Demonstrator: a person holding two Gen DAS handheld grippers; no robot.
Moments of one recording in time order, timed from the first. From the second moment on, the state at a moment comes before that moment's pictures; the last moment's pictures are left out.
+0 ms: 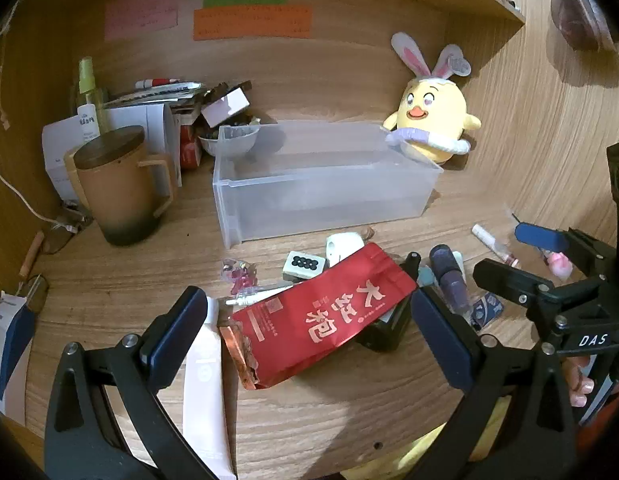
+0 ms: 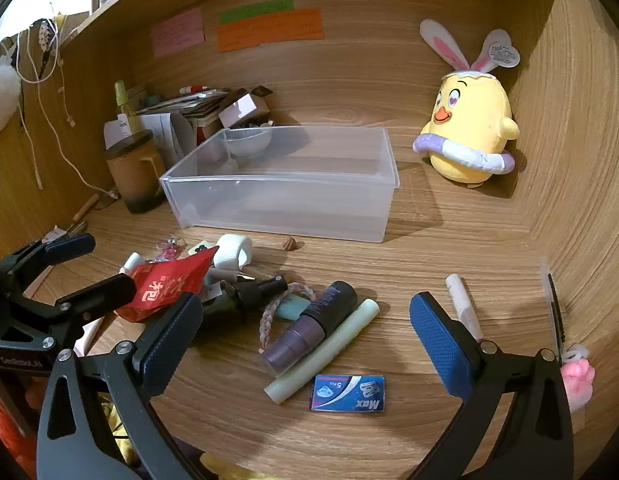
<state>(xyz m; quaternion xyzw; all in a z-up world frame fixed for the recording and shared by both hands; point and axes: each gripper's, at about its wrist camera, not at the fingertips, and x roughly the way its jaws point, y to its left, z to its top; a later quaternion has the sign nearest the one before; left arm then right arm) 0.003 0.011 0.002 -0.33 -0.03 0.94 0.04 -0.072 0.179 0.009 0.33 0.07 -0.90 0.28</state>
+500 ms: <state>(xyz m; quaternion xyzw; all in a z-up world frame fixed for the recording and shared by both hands) 0.000 0.004 0.001 -0.33 -0.05 0.94 0.03 -0.076 0.180 0.001 0.35 0.06 -0.89 0.28</state>
